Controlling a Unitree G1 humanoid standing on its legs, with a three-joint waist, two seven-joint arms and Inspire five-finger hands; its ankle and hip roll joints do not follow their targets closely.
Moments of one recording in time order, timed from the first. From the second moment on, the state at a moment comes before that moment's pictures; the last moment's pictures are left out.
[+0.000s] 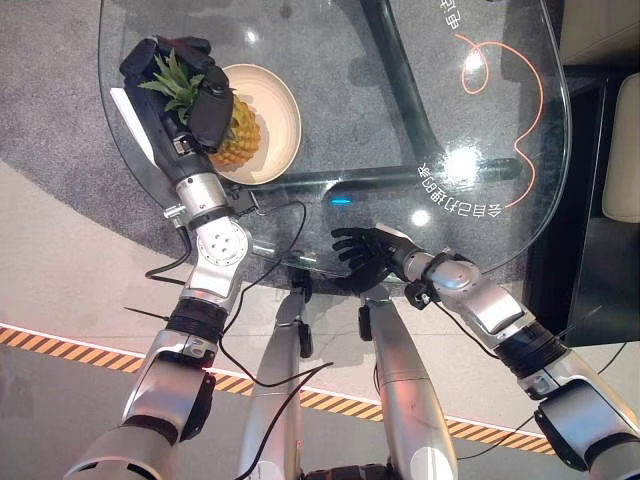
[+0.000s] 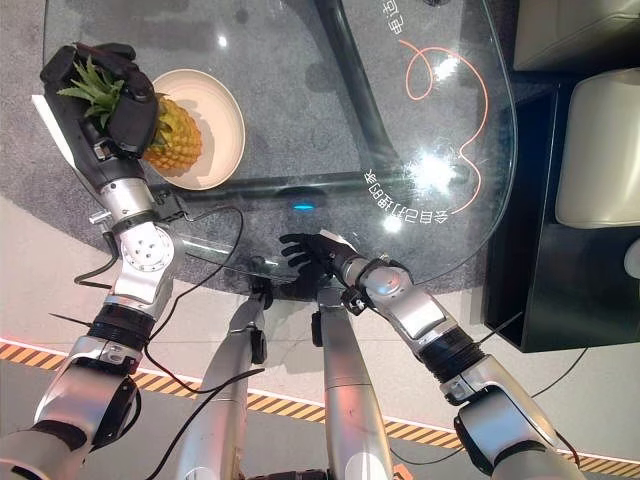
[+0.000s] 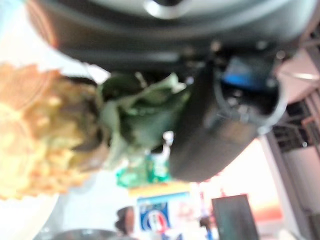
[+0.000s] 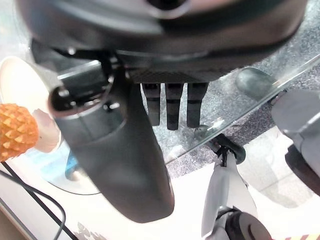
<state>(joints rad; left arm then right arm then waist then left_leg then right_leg) -0.82 0.37 -0.18 0.52 -0.16 -0.62 0.76 -0.70 -0.56 0.55 0.19 0.34 0.41 0.22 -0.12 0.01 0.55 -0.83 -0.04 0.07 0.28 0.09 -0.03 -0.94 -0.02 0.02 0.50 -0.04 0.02</state>
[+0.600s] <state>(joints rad) -0.97 0.41 -0.22 0.69 -0.17 -0.66 0.82 -0.78 -0.58 0.56 0.23 0.40 0.38 0.24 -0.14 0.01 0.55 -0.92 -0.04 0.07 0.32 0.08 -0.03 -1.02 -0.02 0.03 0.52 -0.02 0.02</state>
